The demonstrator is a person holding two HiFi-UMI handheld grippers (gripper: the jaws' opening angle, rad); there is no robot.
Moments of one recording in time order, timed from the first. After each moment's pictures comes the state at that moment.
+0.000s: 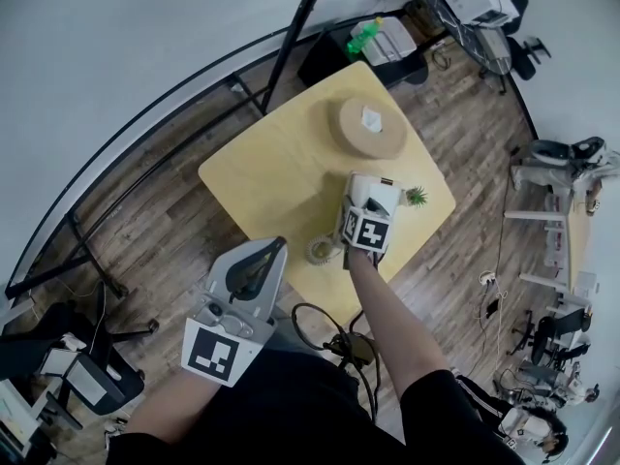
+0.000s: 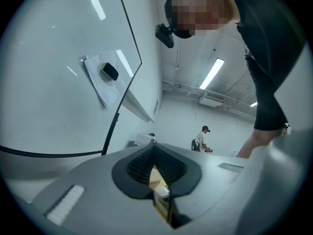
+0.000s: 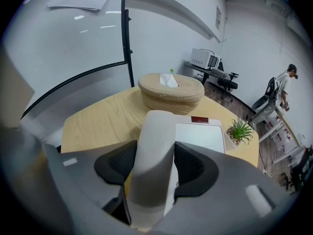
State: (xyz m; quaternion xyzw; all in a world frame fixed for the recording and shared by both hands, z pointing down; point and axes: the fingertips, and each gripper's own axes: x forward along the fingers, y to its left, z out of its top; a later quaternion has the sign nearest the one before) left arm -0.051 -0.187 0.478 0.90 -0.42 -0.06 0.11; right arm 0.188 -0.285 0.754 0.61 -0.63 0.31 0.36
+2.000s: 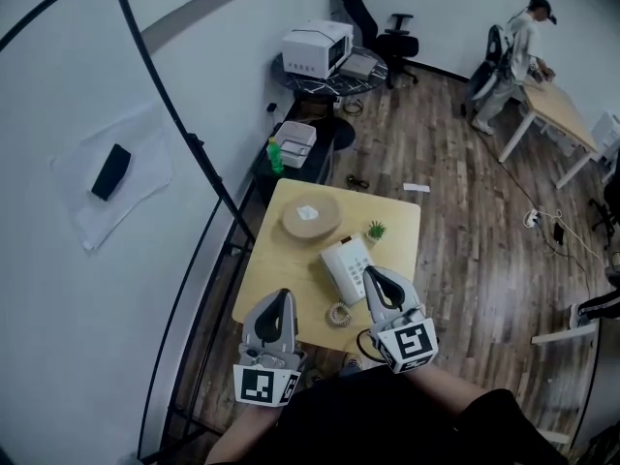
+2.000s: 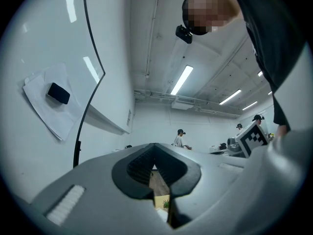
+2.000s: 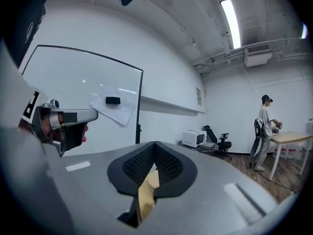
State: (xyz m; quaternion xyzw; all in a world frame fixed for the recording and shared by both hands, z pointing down) left arm 0.029 -0.194 0.319 0.95 -0.30 -0.11 -0.01; right arm 0.179 -0.158 0.366 0.70 -0.71 0.02 0.04
